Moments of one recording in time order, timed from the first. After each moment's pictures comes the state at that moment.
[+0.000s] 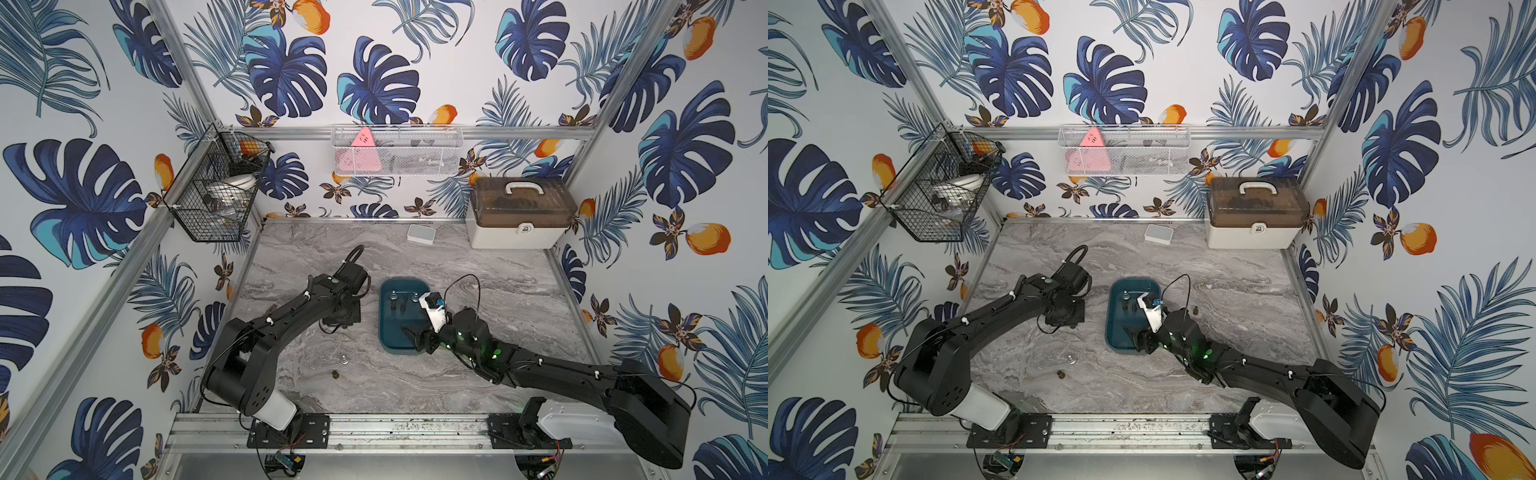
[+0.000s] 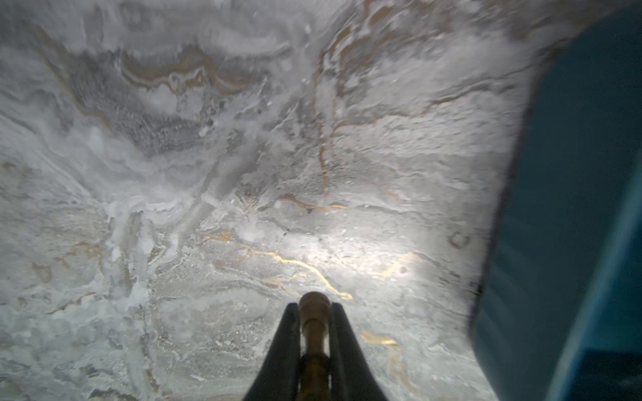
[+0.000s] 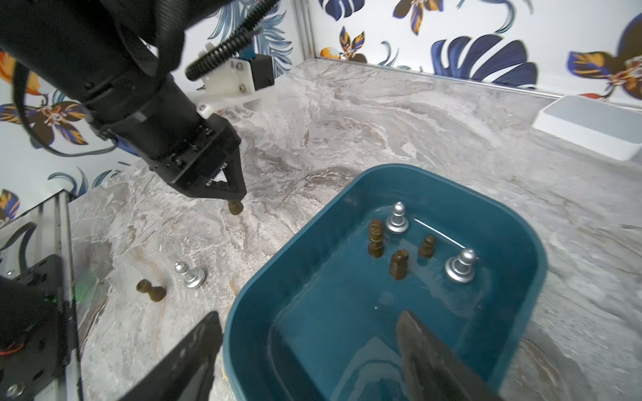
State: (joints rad) left arm -0.44 1.55 1.11 -0.89 -0.16 -0.57; right arm 0.89 1.20 0.46 0.41 0.05 0.20
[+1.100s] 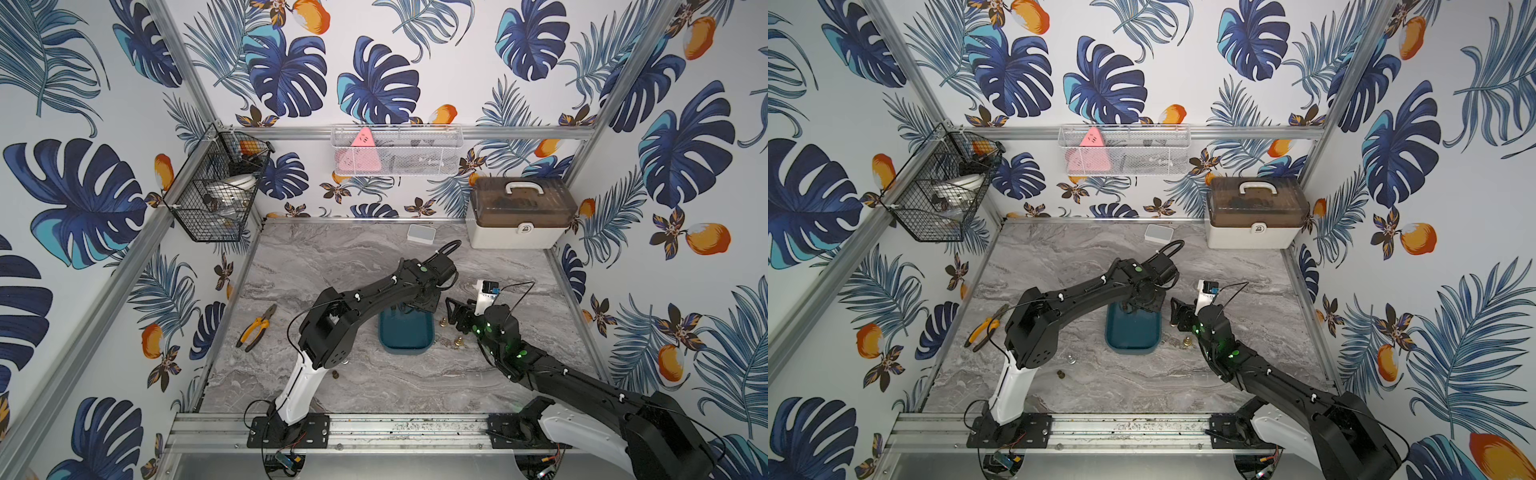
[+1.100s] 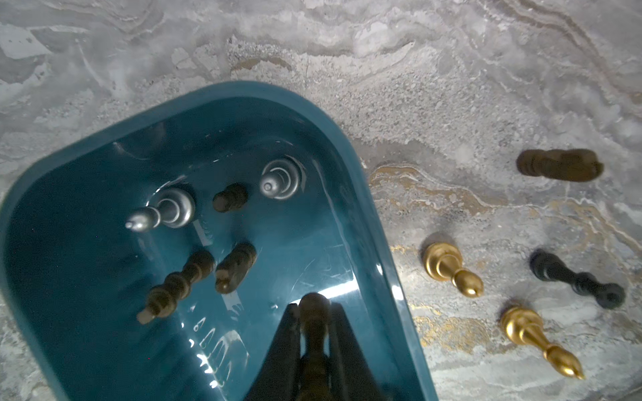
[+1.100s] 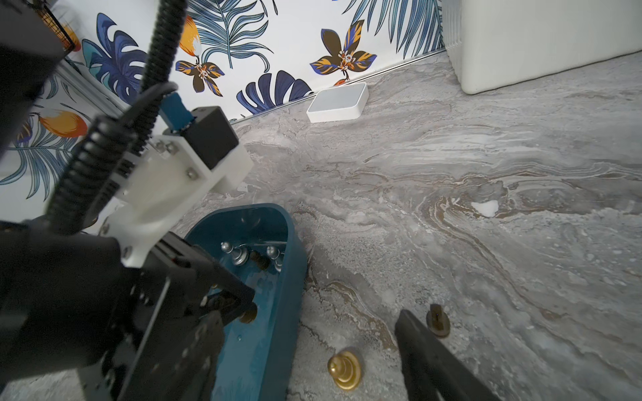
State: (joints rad) left arm -0.79 2.15 1.84 -0.97 -0.18 -0.50; right arm 0.60 1.05 0.35 0.34 0.23 0.52
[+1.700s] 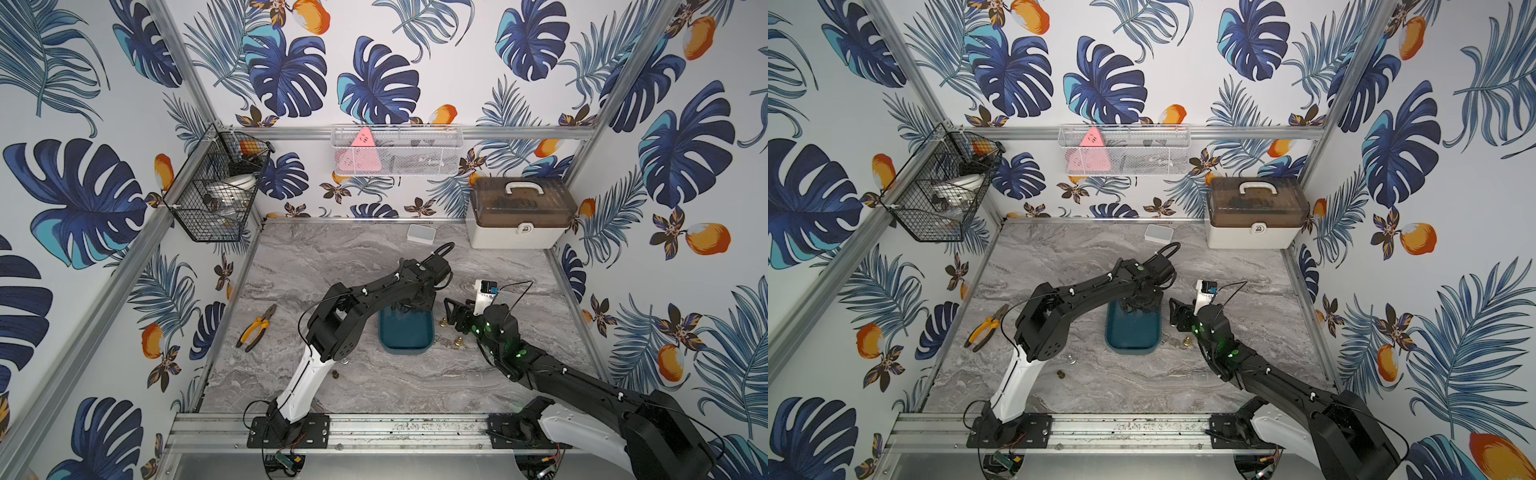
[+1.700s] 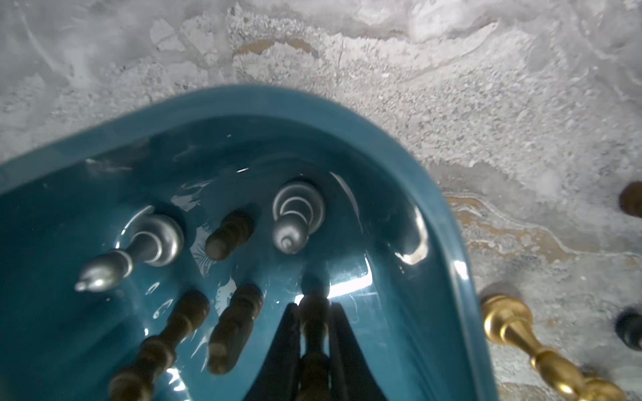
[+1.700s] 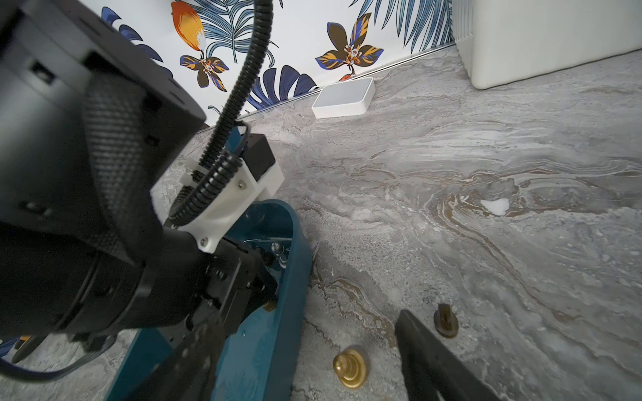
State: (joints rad) left arm -0.75 2.25 1.87 -0.96 -0.16 -0.49; right arm 0.60 1.06 0.36 0.34 0.22 0.52
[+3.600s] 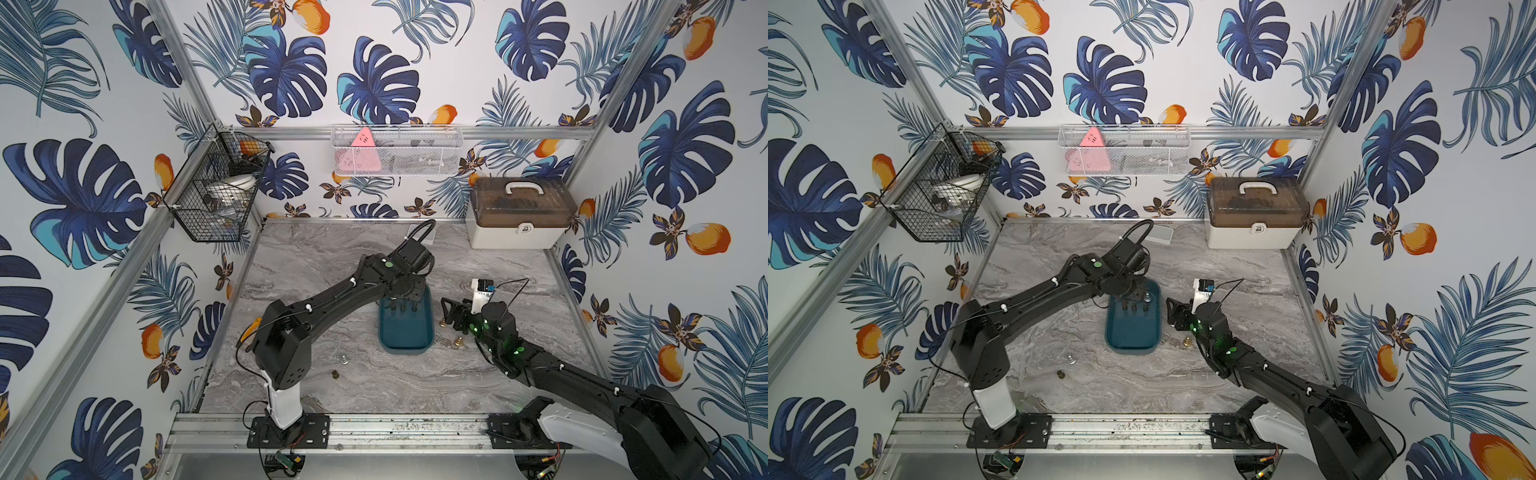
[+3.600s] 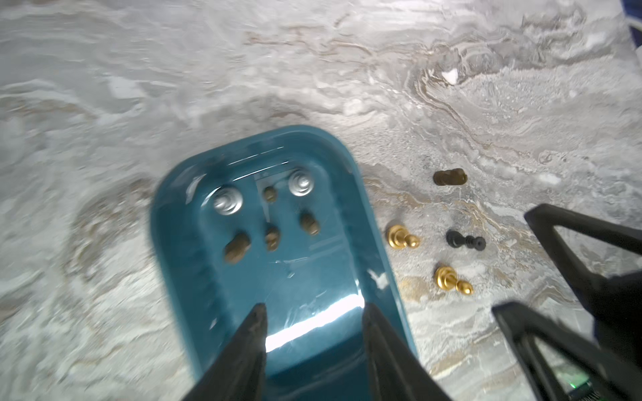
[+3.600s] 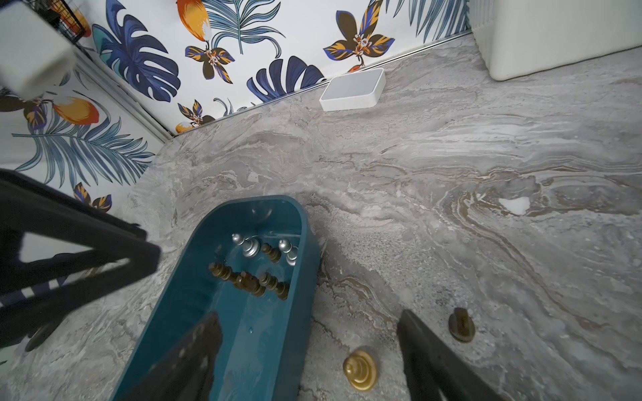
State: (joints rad) left arm -0.69 1.77 1.56 -0.83 -0.09 -0.49; right arm 0.59 1.10 0.39 0.34 0.16 0.52
